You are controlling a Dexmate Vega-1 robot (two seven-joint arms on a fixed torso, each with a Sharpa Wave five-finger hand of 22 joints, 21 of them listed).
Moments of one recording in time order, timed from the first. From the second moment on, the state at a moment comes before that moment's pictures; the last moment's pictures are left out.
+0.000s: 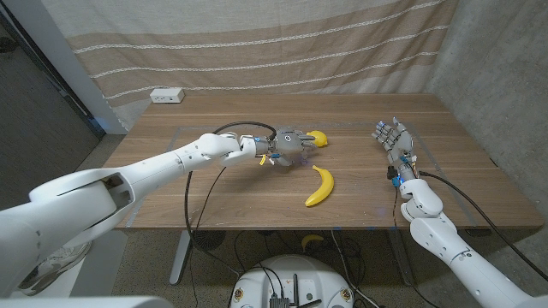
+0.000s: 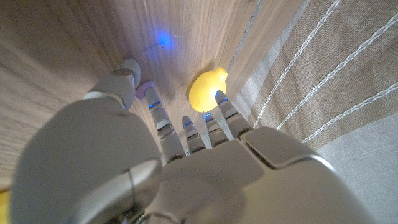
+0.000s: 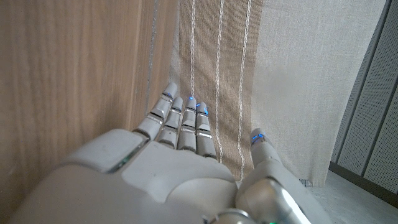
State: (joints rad) left arm 0.27 0.63 1.13 -1.33 1.23 -0.36 0.25; left_hand 0.90 -0.07 0.52 -0.16 0.18 0.74 -0.22 0.40 0.20 0.16 -0.16 0.19 0.18 0.06 -0.01 0.18 0.17 0.20 0.06 0.30 0.17; right arm -1.08 -0.50 -0.24 -1.40 0.69 0.48 -0.08; right_hand 0.14 0.13 0.51 -0.13 0.18 0.43 0.16 0.21 0.18 0.39 0.12 0.28 0.20 0.16 0.05 0.50 0.23 0.28 0.08 0.54 0.17
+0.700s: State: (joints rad) left arm 0.24 0.59 1.17 -1.26 1.18 -0.39 0.22; left_hand 0.94 0.00 0.51 -0.17 0.18 0.83 -0.16 0.41 0.19 0.18 -0.14 0.20 0.18 0.07 0.00 0.18 0.17 0.21 0.06 0.28 0.17; right arm -1.06 -0.49 -0.24 -1.39 0.68 0.48 -0.09; right_hand 0.14 0.13 0.51 -0.12 0.18 0.43 0.16 0.21 0.18 0.40 0.12 0.28 0.20 0.17 0.05 0.49 0.23 0.29 0.08 0.53 0.17
